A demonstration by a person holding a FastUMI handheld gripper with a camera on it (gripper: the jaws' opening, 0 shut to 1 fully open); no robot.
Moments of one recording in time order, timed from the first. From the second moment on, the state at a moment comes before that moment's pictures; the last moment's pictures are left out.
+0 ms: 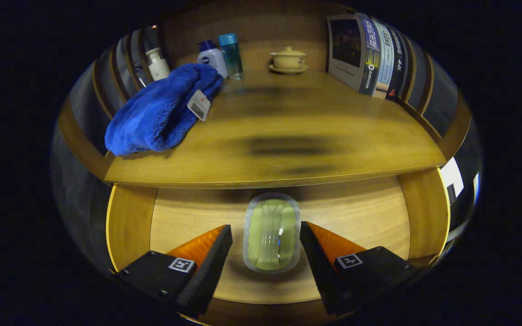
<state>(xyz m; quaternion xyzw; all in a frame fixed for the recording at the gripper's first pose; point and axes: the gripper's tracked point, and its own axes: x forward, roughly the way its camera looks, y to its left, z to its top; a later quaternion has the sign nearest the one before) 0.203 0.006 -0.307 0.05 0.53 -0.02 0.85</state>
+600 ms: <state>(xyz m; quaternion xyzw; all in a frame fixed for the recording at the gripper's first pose) 0.206 -0.011 -0.325 0.04 0.56 -0.04 0.83</state>
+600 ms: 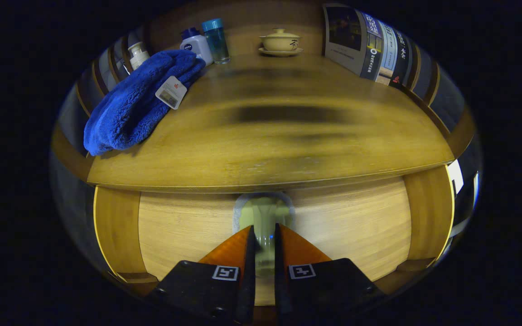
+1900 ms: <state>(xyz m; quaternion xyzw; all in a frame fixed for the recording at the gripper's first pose) 0.328 -0.027 -0.186 0.00 0.45 -0.01 0.89</state>
